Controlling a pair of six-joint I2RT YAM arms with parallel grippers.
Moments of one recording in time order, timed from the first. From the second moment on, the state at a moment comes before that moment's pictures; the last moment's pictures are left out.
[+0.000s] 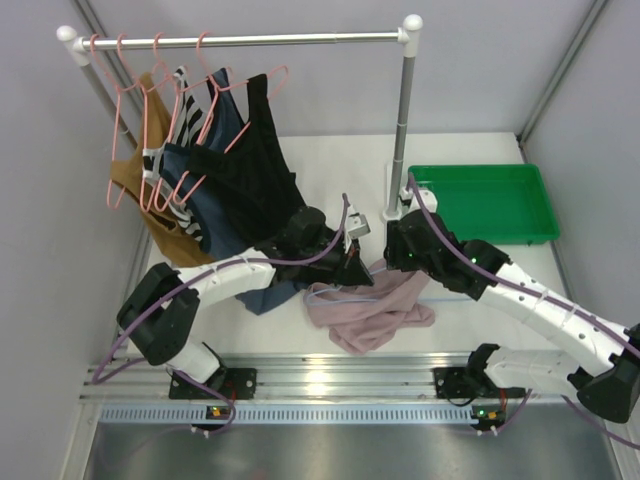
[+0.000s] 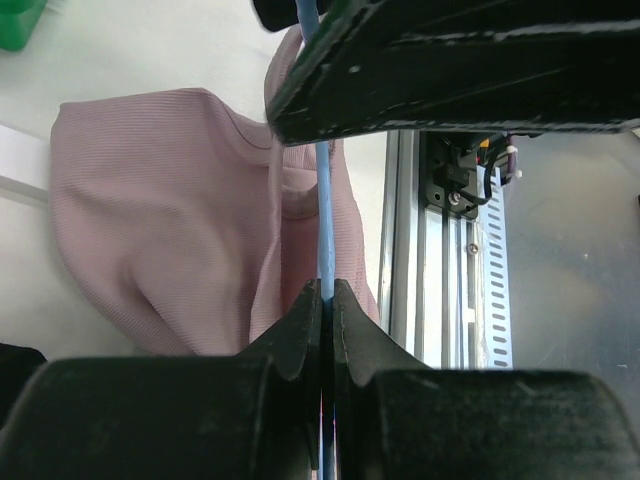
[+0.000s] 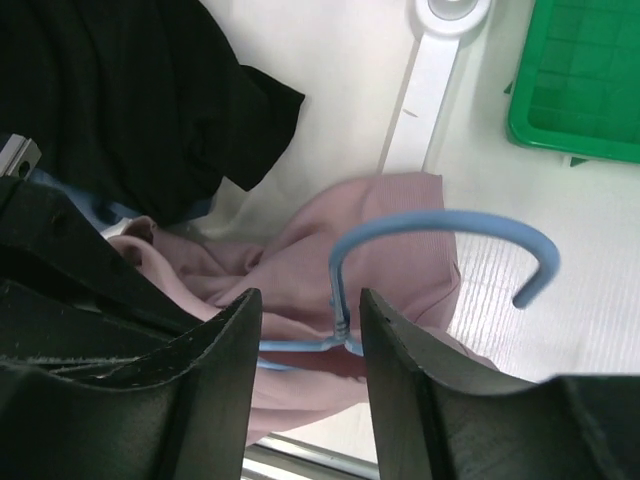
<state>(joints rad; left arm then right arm) -0.77 1.54 0.90 0.18 0.81 -0.16 0.84 1.08 1.04 -0.70 0.37 0.53</state>
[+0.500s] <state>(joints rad) -0.79 1.54 0.90 0.16 0.75 -0.17 0.86 1.09 0.99 -0.66 0.47 0.52</state>
